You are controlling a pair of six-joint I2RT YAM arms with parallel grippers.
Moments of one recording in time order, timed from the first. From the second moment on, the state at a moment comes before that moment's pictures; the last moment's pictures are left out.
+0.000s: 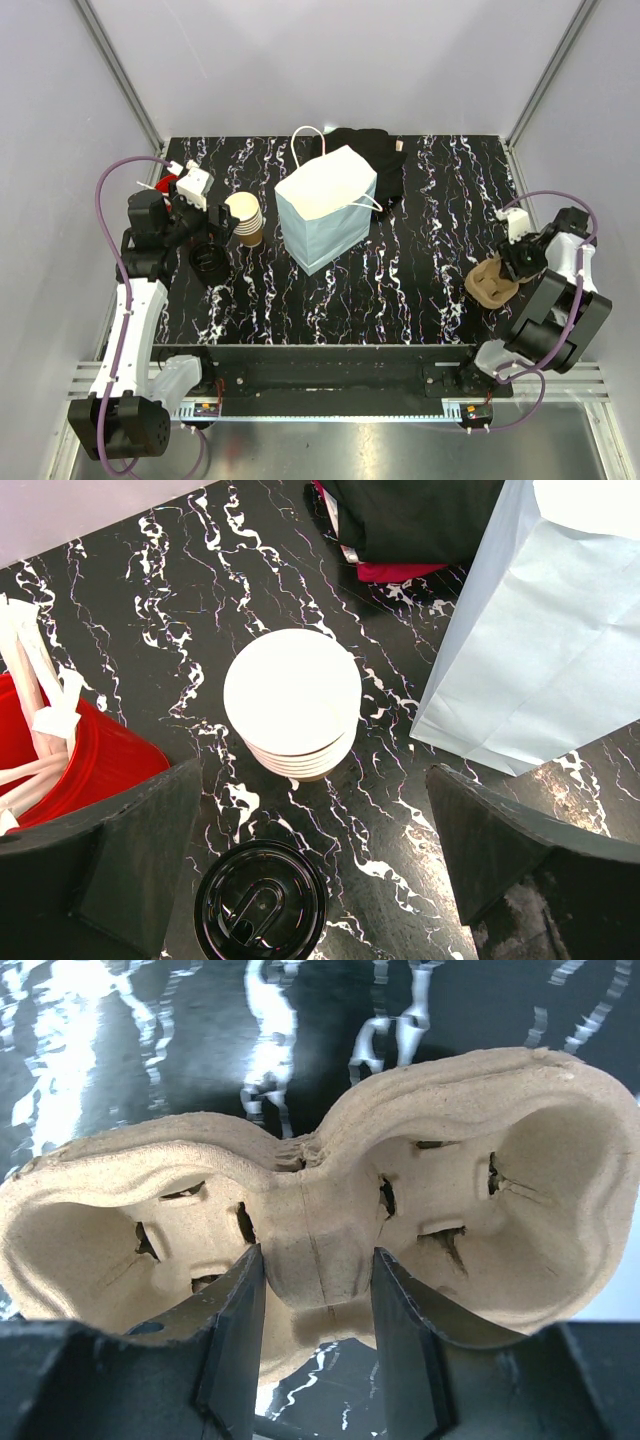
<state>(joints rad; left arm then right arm) 0.06 0.94 0.89 -0.35 0.51 0.24 -0.59 1.45 0.98 -0.80 -0.39 -1.03</state>
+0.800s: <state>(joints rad) 0.06 0.94 0.89 -0.35 0.51 0.24 -0.63 1.45 0.99 -0.78 -0.43 -0.96</state>
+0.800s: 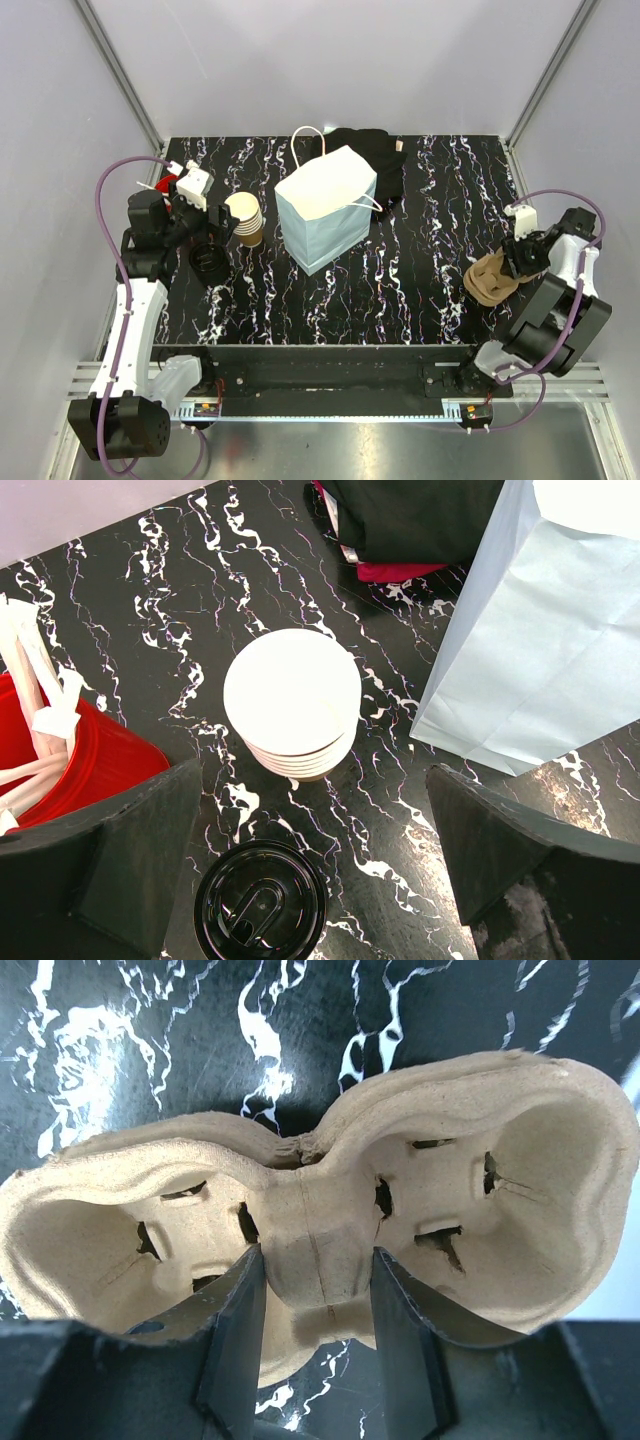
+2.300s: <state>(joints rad) 0.06 0.94 0.89 -0.35 0.52 0.24 -0.63 1.21 0.93 -0.97 -0.51 -0.97</state>
